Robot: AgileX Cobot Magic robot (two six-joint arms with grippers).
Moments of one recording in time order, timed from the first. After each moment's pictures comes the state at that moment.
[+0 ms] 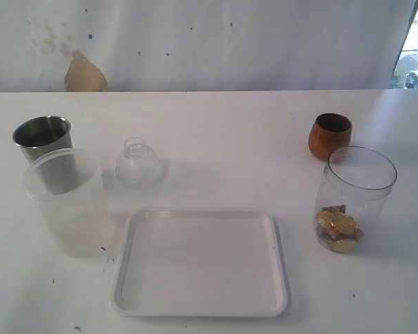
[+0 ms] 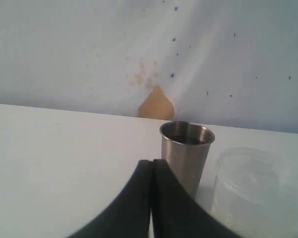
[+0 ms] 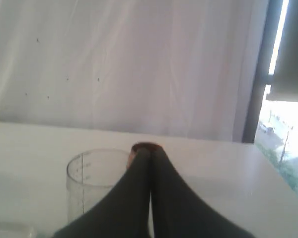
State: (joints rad) left arm 0.01 0.00 0.00 -0.09 0.11 -0.02; right arm -0.02 0.04 -0.01 0.01 -0.03 -0.05
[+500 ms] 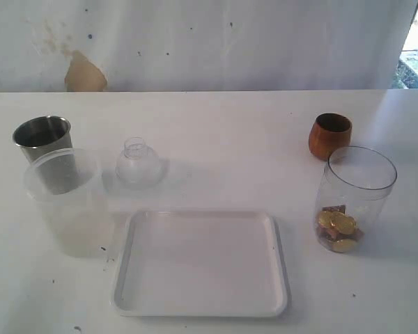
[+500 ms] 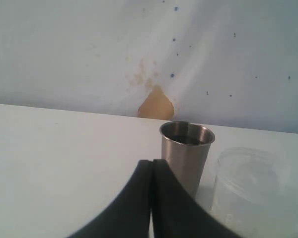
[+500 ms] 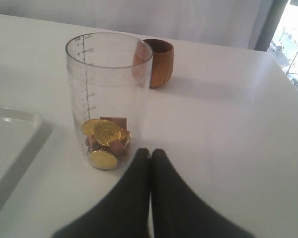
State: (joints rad) left arm 0.01 0.00 0.00 -0.09 0.11 -0.02; right arm -0.02 0.04 0.00 0.02 0.31 -0.11
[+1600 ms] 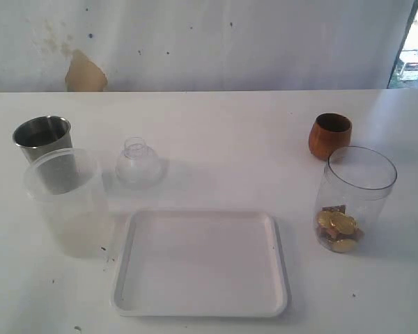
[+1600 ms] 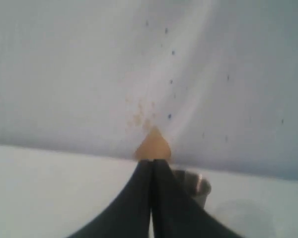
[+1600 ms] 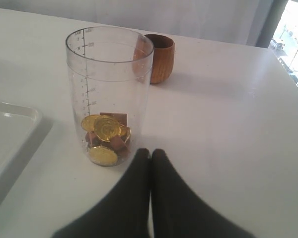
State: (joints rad) left arm 0.01 0.00 0.00 -0.09 -0.05 -0.03; right arm -0.02 0.04 0.00 0.02 0.32 -0.12
